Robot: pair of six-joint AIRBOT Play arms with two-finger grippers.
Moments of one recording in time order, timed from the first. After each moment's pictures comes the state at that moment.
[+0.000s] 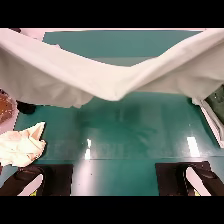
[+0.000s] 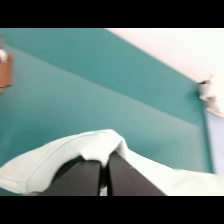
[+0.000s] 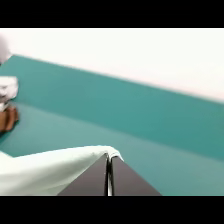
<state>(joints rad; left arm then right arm) -0.11 -0.85 1.98 1.35 -1.46 -2.19 -0.29 -0.77 1.94 -1.03 1.40 1.34</state>
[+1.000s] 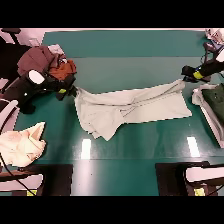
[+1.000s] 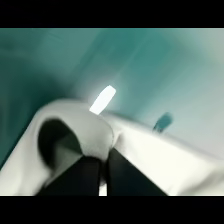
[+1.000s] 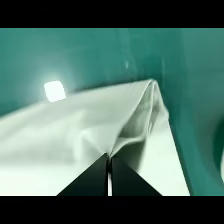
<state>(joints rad) -0.12 -1.40 1.12 1.00 -0.72 -2.16 -0.21 -1.56 1.51 -1.39 1.14 1.67</state>
